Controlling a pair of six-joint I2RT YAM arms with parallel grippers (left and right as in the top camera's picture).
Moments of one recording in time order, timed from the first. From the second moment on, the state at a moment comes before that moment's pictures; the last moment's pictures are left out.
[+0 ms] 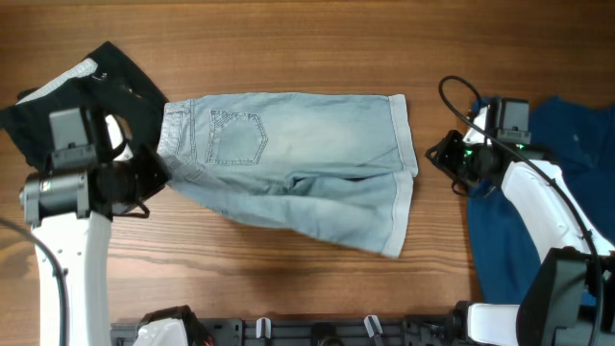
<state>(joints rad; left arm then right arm) 0.18 1.19 1.17 -1.15 0.17 -0.40 -0.12 1.52 0.88 -0.55 -0.36 0.46</state>
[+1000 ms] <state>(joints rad) -0.01 1.41 1.17 -1.08 0.14 -0.40 0.24 1.53 0.59 -0.89 -0.51 0.52</state>
